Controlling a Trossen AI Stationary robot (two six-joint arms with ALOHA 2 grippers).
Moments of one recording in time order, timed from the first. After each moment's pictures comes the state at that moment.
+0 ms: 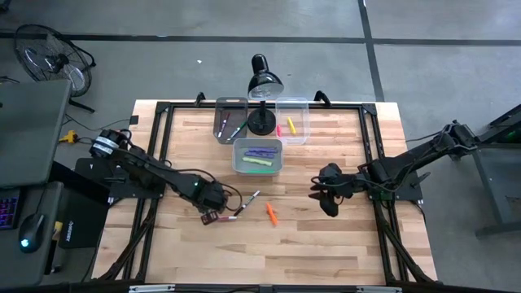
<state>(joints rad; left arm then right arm) -0.32 1.59 0.79 -0.71 -0.10 -0.79 0.36 1.04 0.61 -0.31 0.25 0.74</state>
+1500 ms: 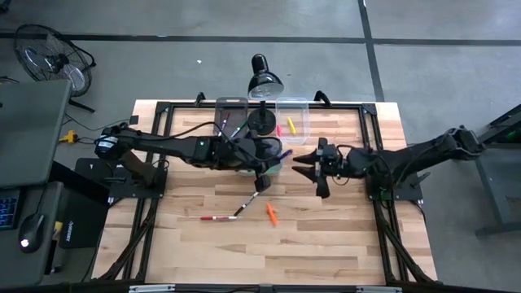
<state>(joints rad) -0.11 1.59 1.47 -0.37 -0.31 -0.21 0.19 1.03 0.61 0.34 0.30 0.31</state>
